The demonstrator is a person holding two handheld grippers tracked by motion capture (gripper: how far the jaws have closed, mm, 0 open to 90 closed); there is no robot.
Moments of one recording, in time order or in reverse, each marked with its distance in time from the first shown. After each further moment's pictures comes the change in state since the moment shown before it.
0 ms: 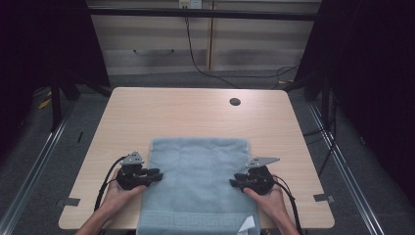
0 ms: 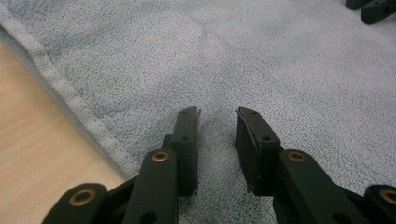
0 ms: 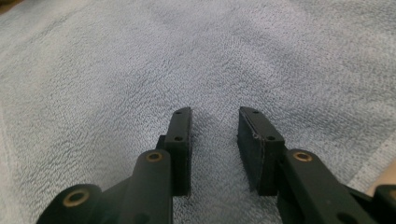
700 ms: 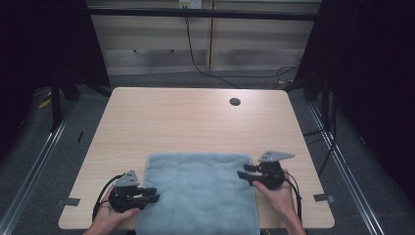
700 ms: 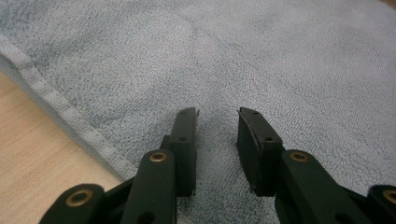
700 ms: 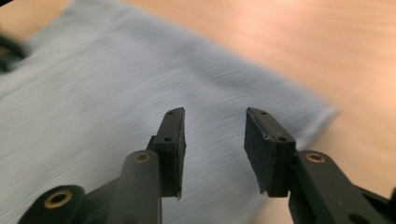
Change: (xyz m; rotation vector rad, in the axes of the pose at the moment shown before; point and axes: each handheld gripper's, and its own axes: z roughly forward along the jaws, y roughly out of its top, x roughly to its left) left arm -0.037 -0.027 -0.025 0.031 -0.060 0.027; right arm -0.019 0.013 -0.028 -0.118 -0.067 0.022
